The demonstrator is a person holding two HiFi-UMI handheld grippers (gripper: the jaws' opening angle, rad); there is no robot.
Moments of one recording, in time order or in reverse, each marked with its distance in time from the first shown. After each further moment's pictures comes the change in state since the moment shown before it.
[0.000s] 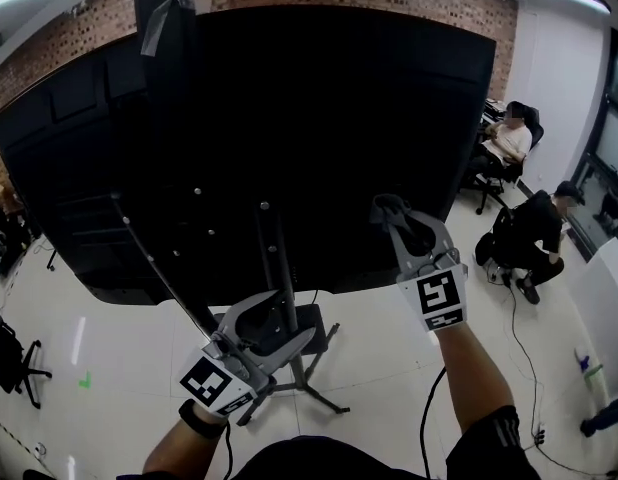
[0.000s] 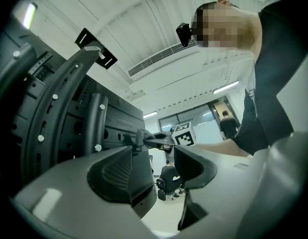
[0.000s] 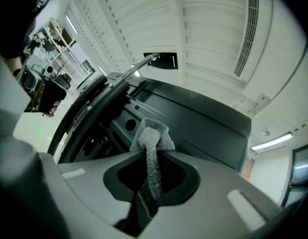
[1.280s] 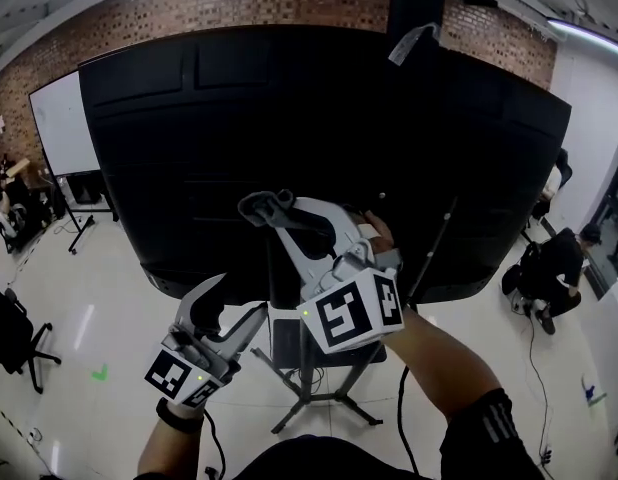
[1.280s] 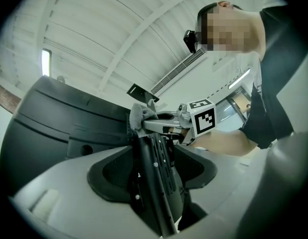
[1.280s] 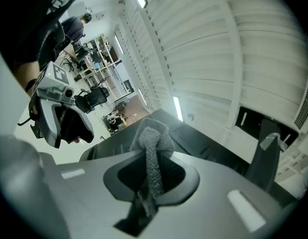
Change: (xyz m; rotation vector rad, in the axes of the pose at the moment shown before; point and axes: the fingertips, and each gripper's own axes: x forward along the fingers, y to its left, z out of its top) left arm -0.286 0.176 0.094 0.127 -0.075 0.287; right arm 0.124 0.333 0.337 -0.287 -0.315 0.290
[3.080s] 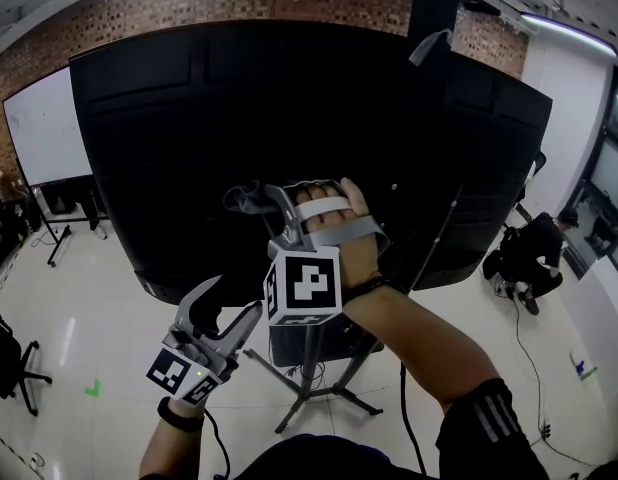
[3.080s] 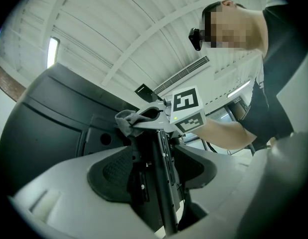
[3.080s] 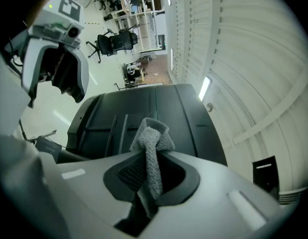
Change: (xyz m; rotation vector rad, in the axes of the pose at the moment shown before) left arm -0.038 0.045 -0.019 -0.090 -0.009 -0.056; right arm 0.084 0.040 -0.014 -0.533 0.437 0.035
